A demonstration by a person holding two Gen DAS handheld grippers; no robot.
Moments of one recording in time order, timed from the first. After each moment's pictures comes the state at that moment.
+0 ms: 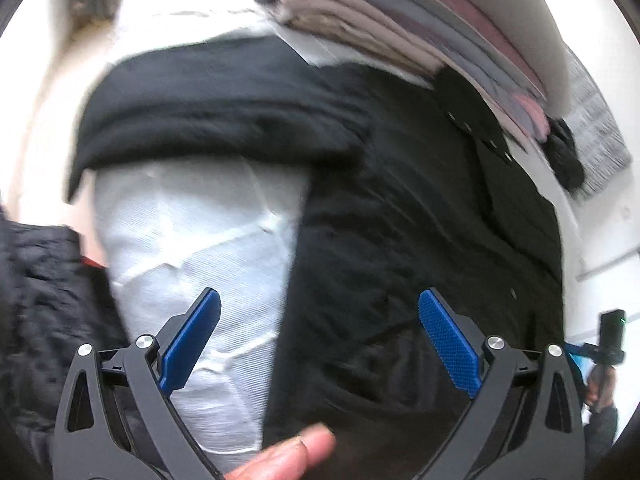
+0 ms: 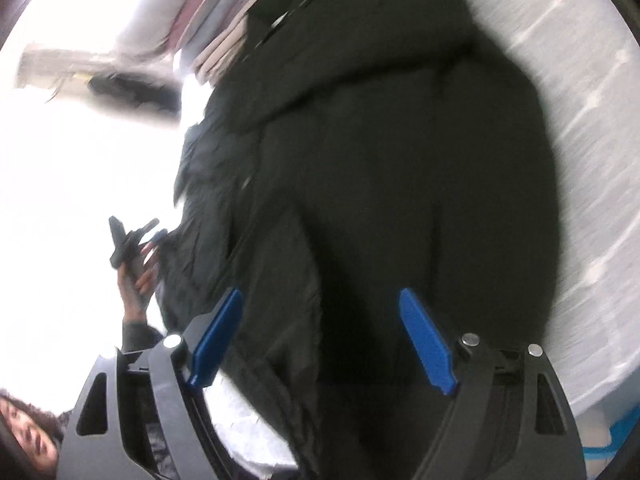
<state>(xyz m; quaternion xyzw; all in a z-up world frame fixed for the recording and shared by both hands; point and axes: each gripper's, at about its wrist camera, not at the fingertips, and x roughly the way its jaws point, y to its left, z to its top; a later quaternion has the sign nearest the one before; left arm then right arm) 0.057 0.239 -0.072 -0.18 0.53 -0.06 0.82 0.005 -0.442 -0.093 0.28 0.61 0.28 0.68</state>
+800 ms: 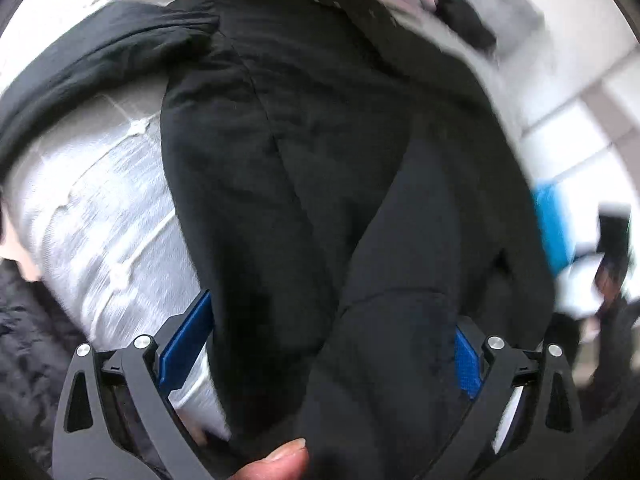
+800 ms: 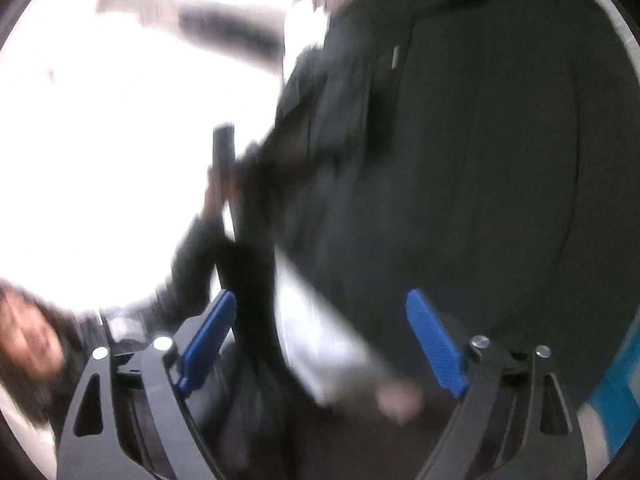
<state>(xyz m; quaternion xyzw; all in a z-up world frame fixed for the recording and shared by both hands) -0.005 0.191 -0.094 -0.03 0.58 -0.26 0.77 -0.113 -0.380 -0.045 0.31 0.55 0.41 0.66</state>
